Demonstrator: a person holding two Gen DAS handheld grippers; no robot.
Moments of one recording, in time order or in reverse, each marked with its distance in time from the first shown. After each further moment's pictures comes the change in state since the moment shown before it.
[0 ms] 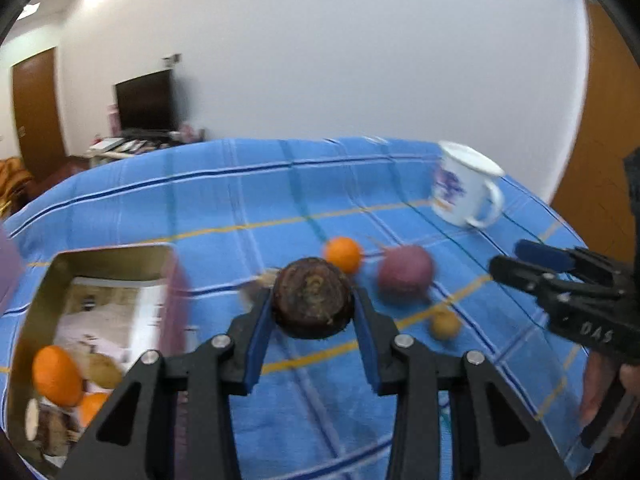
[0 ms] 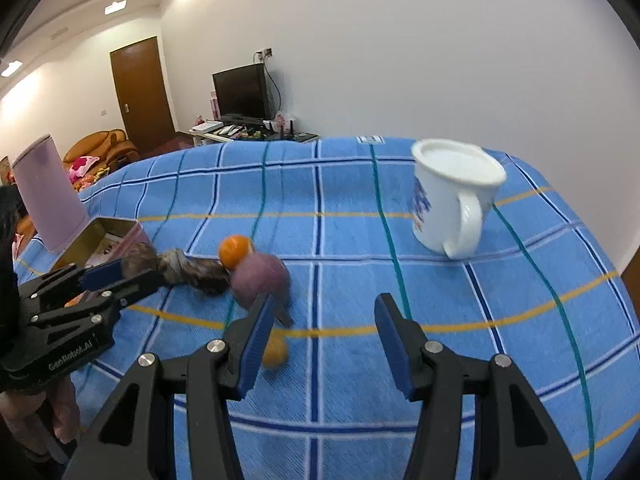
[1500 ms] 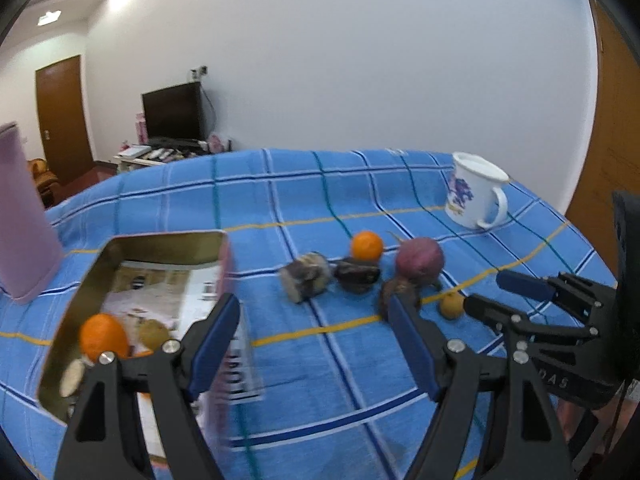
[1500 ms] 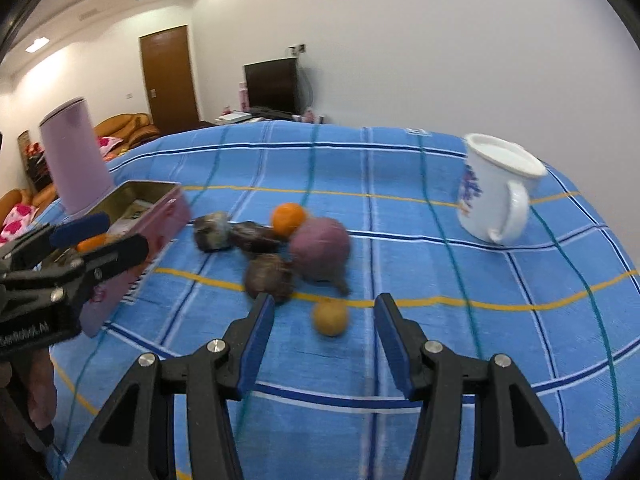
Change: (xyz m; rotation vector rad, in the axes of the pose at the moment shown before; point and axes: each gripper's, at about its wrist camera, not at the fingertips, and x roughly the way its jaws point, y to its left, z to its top) left arm -0.035 -0.002 -0.016 -0.001 -0.033 0.072; right arm 0.000 0.031 -0.033 -0.070 -0.004 0.046
